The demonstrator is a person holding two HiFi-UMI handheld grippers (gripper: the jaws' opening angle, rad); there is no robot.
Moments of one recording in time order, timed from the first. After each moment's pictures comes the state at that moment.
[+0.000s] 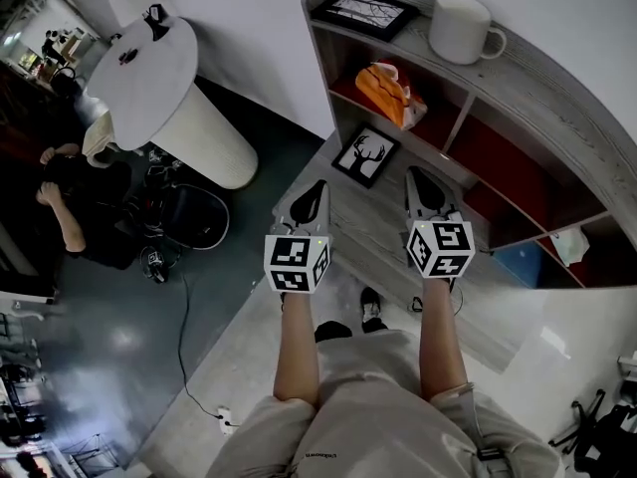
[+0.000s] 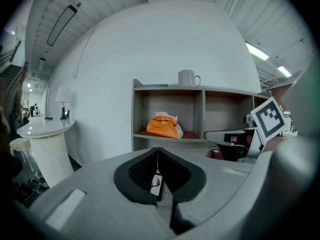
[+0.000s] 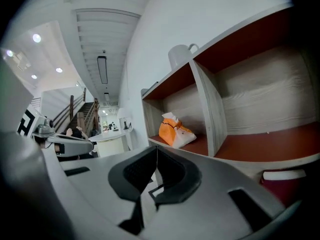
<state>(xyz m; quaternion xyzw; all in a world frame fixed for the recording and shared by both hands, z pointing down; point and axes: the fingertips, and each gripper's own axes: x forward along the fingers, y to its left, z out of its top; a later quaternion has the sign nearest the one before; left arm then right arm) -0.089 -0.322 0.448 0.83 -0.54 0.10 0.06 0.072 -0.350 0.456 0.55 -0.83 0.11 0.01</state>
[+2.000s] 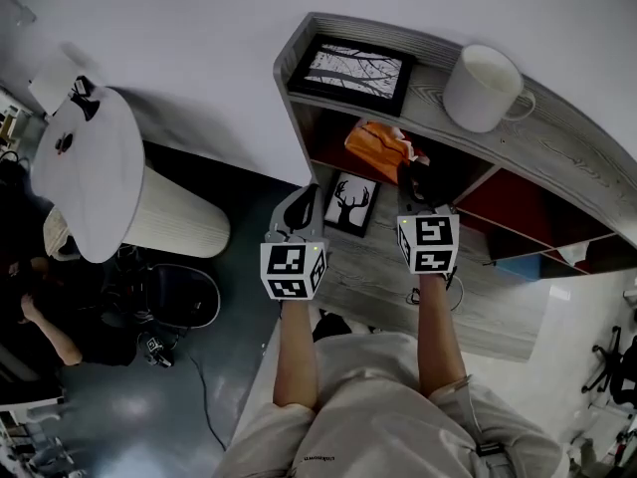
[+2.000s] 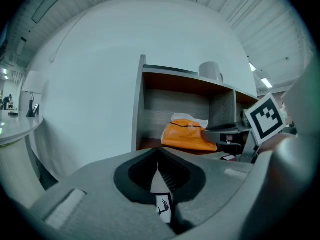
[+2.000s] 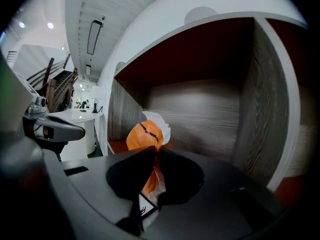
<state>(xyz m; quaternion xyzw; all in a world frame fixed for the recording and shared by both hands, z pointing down) -0.098 -0.502 0.450 0.89 -0.44 0.09 0.06 0.068 -0.499 0.445 0.67 -0.73 0.03 0.12</state>
